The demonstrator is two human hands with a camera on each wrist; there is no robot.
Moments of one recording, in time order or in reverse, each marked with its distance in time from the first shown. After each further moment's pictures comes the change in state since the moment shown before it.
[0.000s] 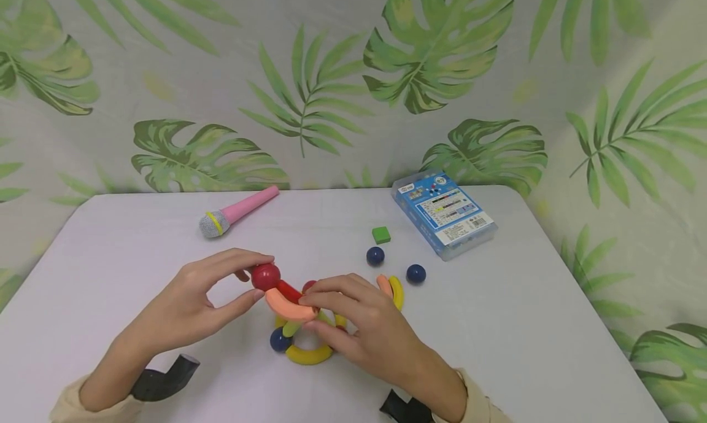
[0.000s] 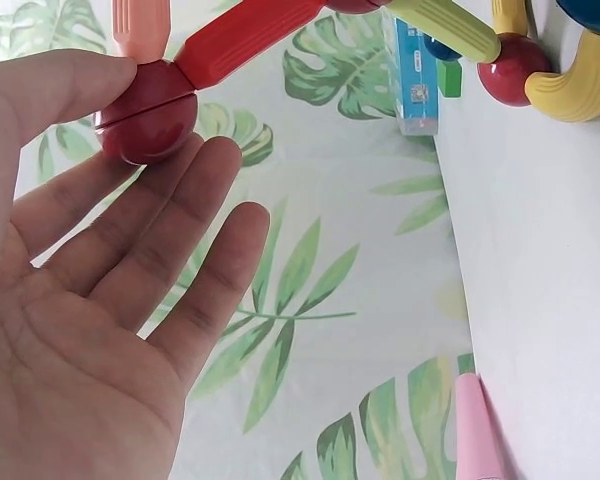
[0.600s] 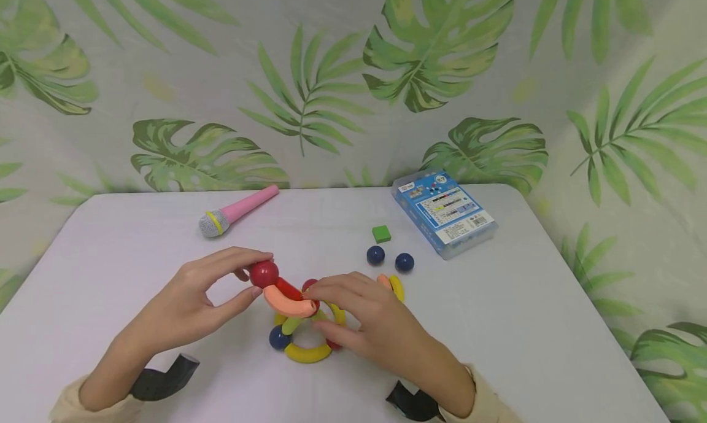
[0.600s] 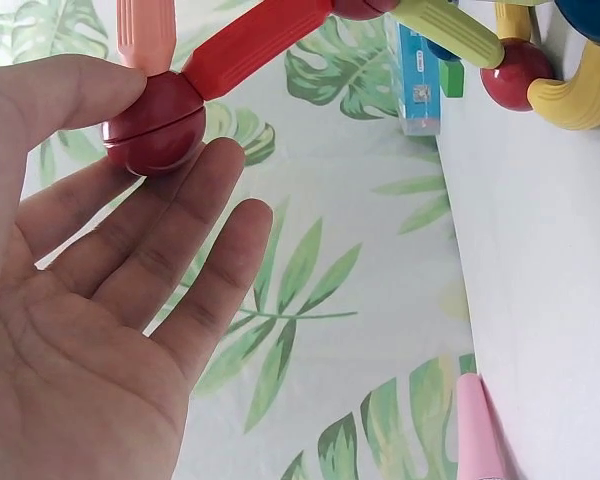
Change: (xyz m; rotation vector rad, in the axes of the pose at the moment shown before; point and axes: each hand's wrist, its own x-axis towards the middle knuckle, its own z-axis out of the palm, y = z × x) left_hand 0.000 -0.001 -0.001 0.001 -0.004 -0.019; right_hand 0.000 0.007 -0.011 -0.034 -0.129 0.097
